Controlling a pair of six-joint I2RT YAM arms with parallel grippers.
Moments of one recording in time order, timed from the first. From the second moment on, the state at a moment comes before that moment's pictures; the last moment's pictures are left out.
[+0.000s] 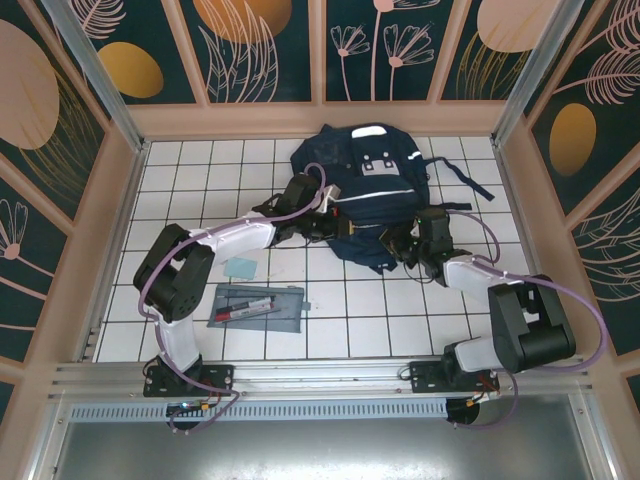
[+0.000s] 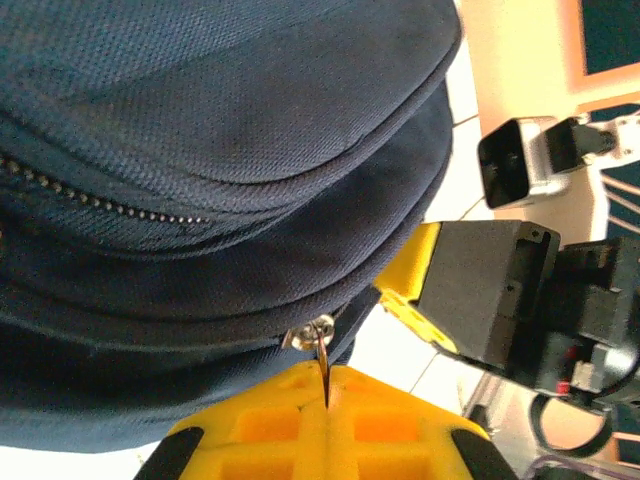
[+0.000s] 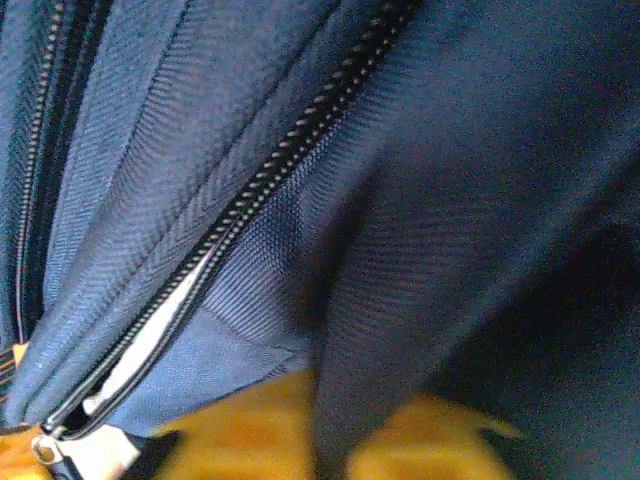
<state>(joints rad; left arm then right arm) -0.67 1.87 1.24 -0.10 0.55 -0.75 0.27 1.39 0.55 0.13 -0.36 1.02</state>
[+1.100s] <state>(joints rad) -0.60 1.86 1.20 -0.16 0.42 -0.51 0.26 1.29 0.53 0.08 -0.27 0.88</state>
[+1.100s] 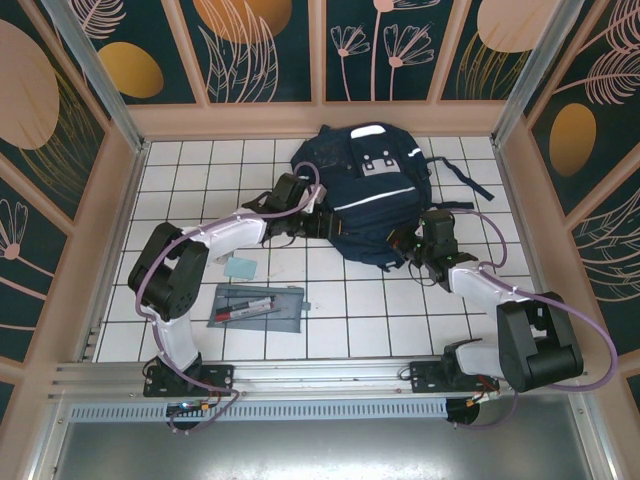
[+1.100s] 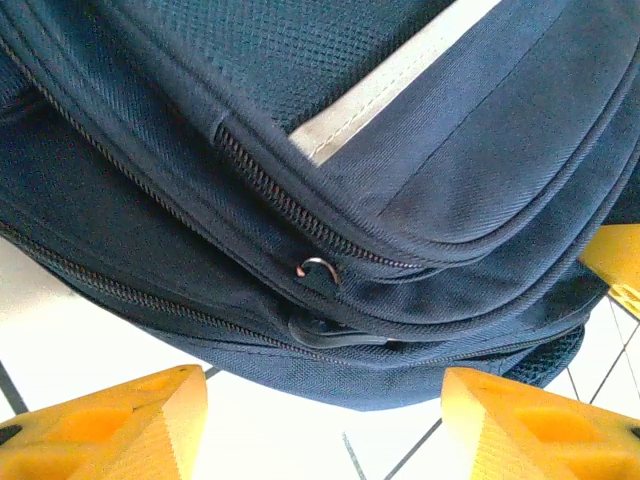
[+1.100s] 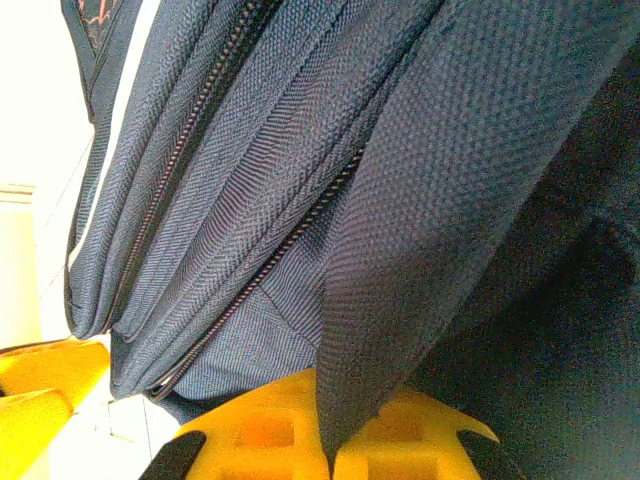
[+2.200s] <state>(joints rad) -0.63 2.02 1.16 0.19 0.52 -0.75 0.26 1.30 0.53 0.08 -0.27 0.88</state>
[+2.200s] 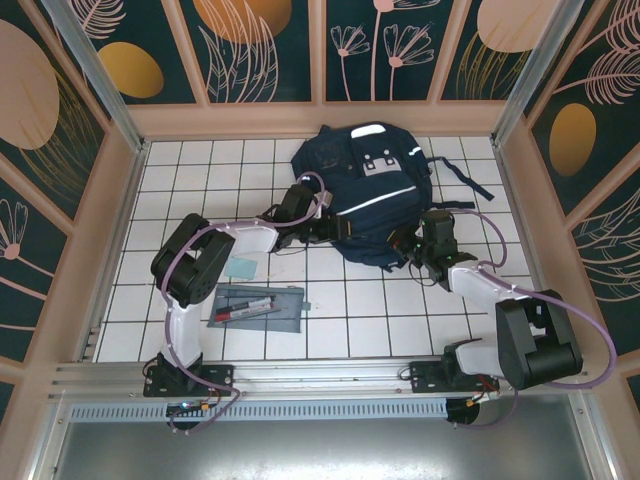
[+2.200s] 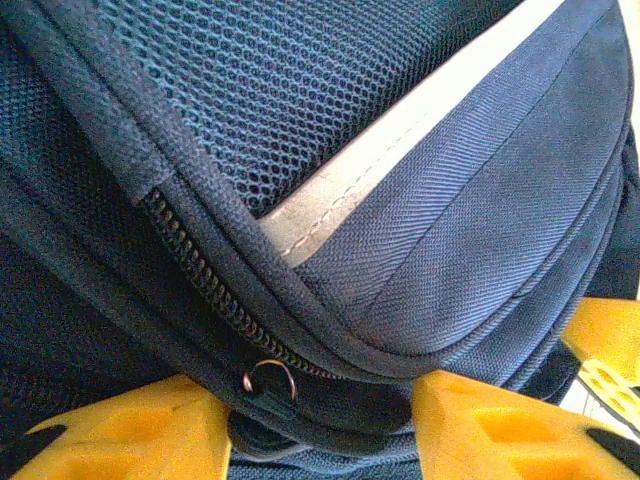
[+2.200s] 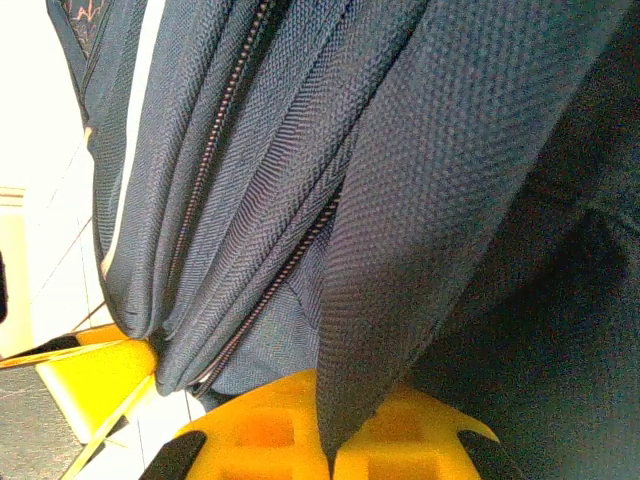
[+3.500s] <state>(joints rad) -0.64 1.97 1.10 0.21 0.60 -0.78 0.26 1.30 0.53 0.08 -0.25 0.89</state>
